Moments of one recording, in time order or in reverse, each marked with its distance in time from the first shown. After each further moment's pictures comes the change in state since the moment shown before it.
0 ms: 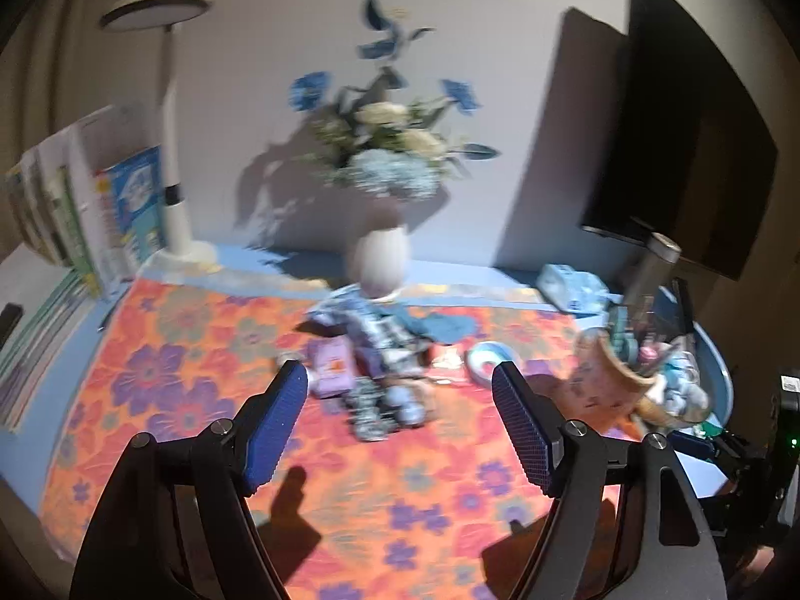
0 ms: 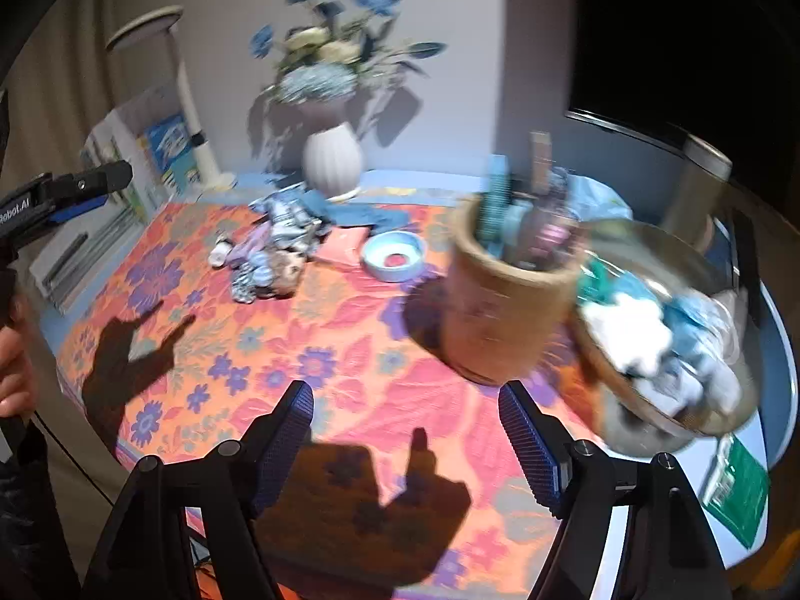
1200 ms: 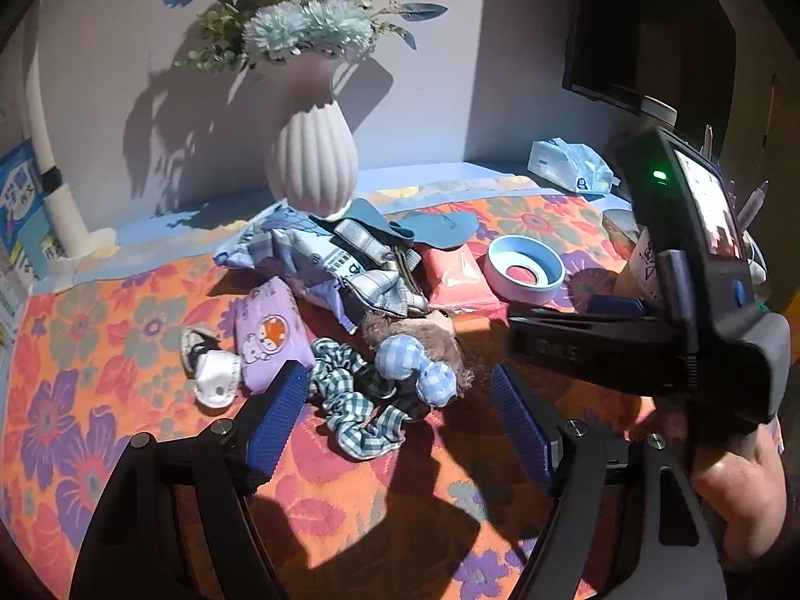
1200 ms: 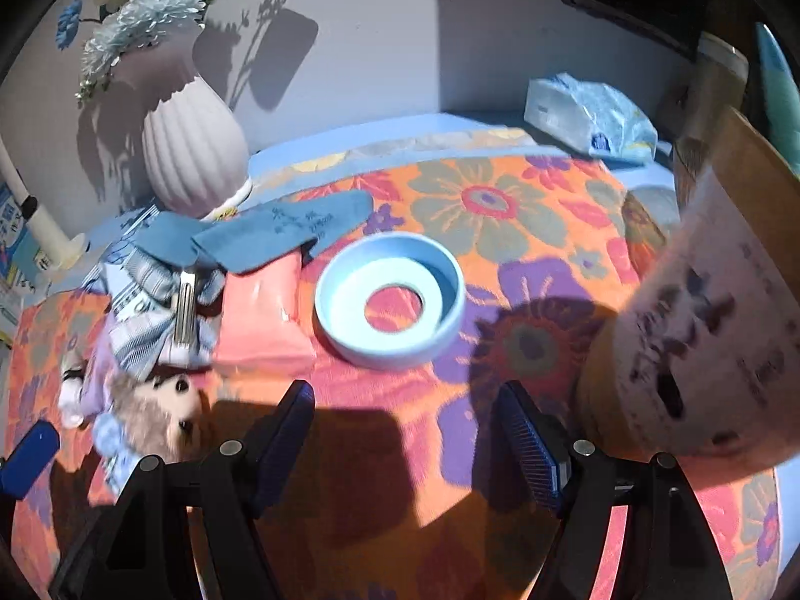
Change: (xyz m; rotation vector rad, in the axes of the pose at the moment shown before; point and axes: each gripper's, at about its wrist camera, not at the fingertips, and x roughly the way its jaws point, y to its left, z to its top) left arm 0.151 -0.004 -0.048 0.262 0.156 -0.150; right arm 0.192 0.029 0.073 0.353 0.093 -0.270
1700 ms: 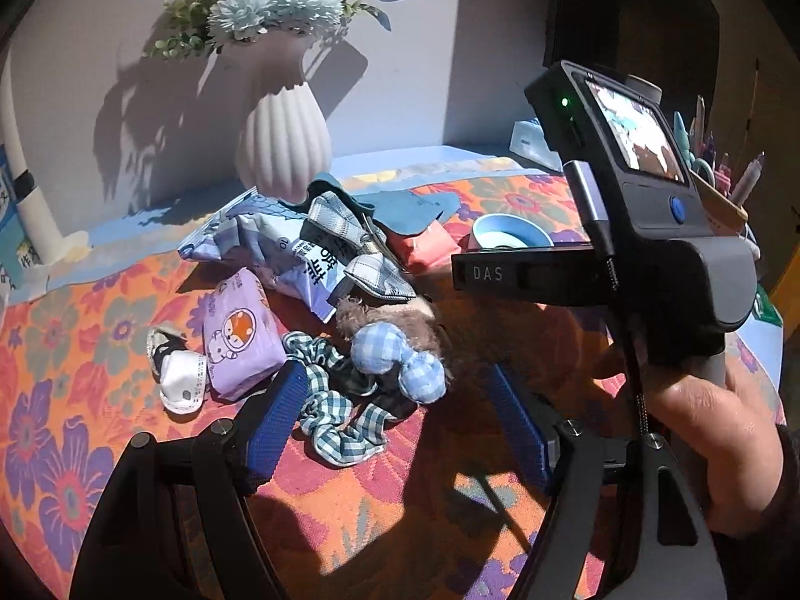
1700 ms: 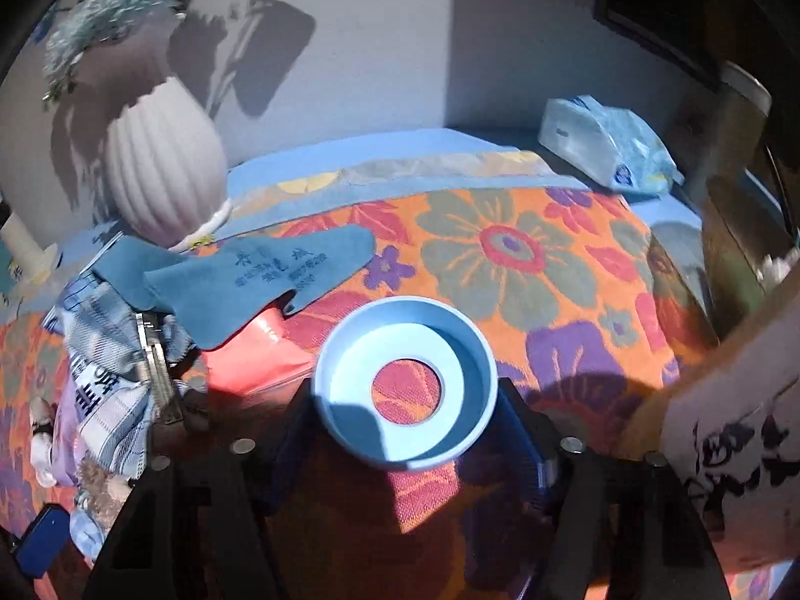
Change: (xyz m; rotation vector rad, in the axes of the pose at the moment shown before) left arm 0.015 -0.004 -0.003 0.049 0.025 -0.039; right arm 0.028 0.012 0.029 -0.019 -0.014 -0.028
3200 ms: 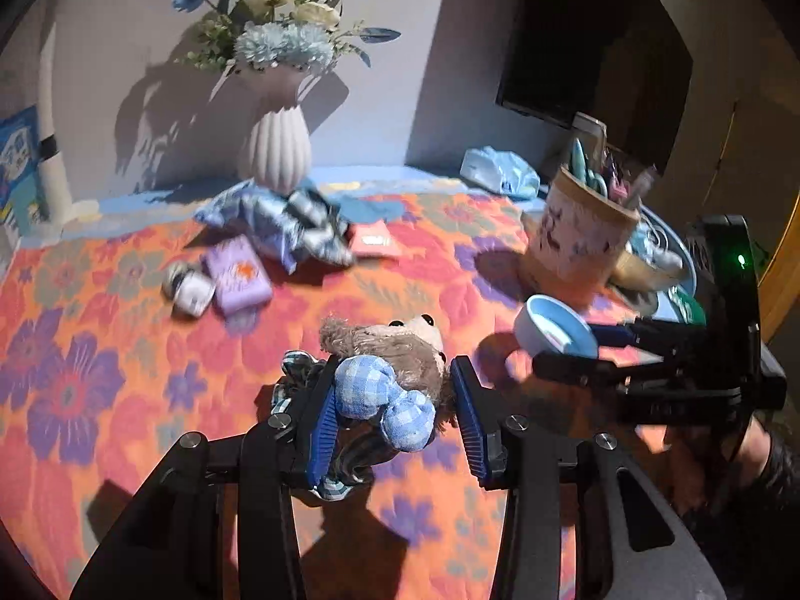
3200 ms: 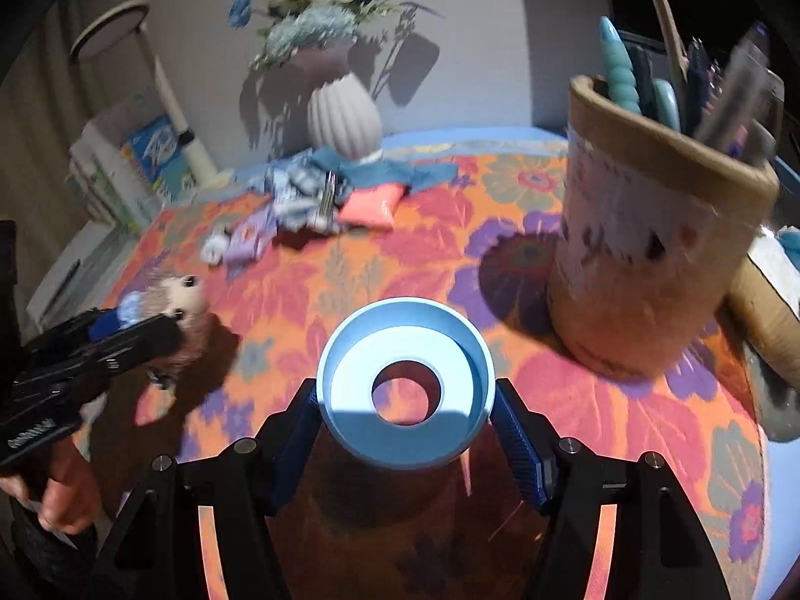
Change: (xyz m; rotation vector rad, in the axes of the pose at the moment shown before) left arm -0.081 -0.021 -0.052 -0.083 -0.067 -0.103; right arm -0.104 -0.077 -0.115 -0.210 -0.031 0.393
